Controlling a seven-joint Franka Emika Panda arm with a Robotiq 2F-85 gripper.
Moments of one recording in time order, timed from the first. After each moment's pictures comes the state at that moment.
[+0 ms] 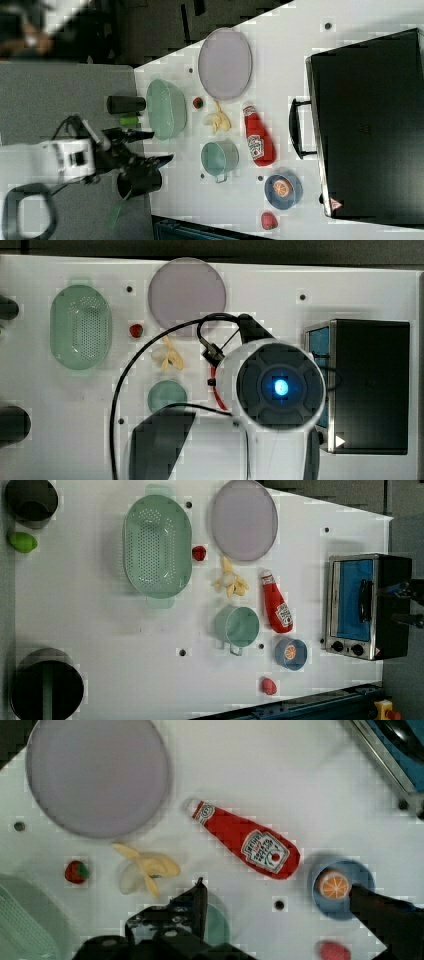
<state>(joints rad) -0.09 -0.22 0.02 -2.06 0.02 0.27 -0.18</state>
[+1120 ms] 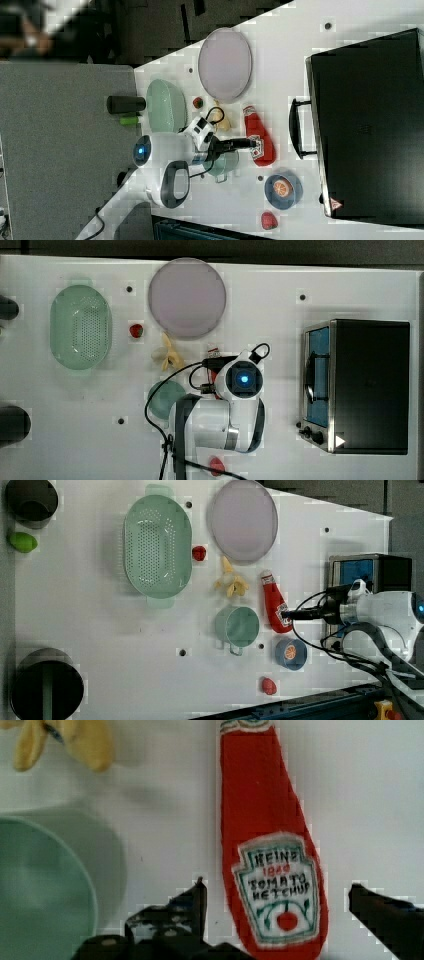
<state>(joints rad) -0.10 0.15 0.03 -2.47 0.03 0.97 -1.02</state>
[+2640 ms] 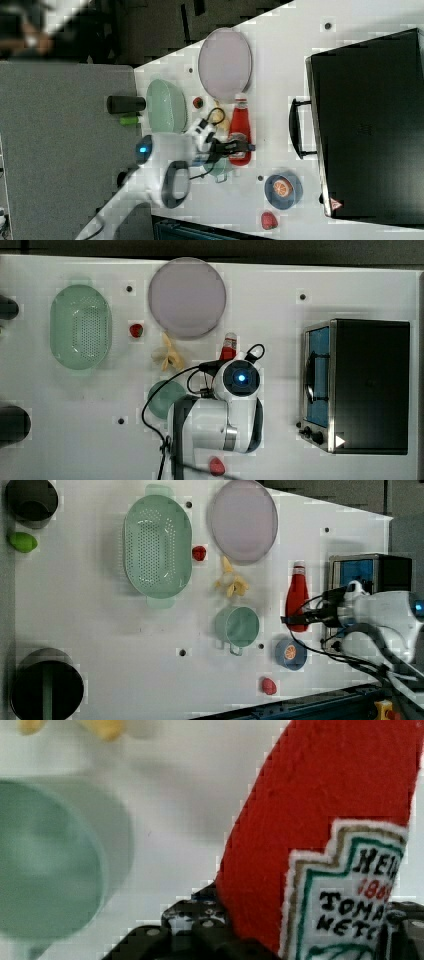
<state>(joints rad) -0.10 0.12 0.03 -2.47 0.03 0.87 -1.07</state>
